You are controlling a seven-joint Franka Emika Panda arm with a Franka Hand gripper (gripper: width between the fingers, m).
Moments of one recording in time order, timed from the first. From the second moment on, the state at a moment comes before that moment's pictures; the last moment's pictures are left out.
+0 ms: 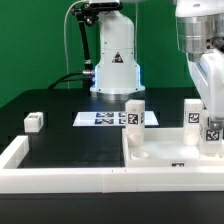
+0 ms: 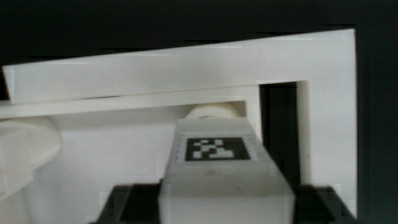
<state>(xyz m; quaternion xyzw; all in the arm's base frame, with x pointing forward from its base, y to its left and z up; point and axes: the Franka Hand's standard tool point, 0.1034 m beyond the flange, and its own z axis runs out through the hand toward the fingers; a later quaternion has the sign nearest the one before) 0.613 0.118 0.084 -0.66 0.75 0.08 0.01</state>
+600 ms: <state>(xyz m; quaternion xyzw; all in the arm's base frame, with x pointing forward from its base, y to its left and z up) 0.614 0.117 0.084 -0.69 0.72 0.08 0.02</state>
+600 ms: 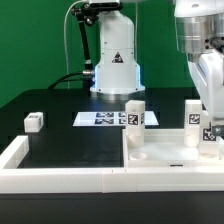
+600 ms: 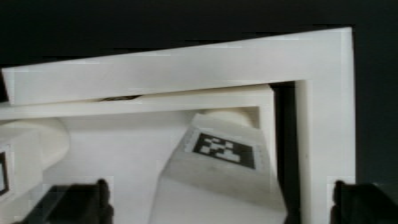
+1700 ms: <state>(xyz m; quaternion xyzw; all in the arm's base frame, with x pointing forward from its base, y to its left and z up) 0.614 0.120 0.084 -0.96 0.27 0.06 0.05</state>
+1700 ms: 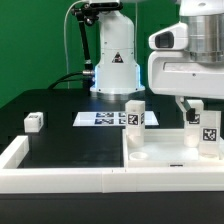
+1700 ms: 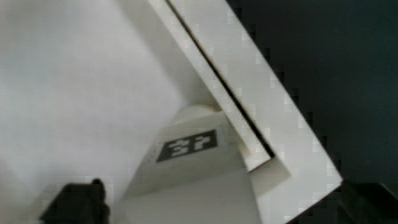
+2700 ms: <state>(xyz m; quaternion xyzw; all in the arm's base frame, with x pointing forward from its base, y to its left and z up) 0.615 0.111 0.084 -0.99 0.13 0.05 0.06</state>
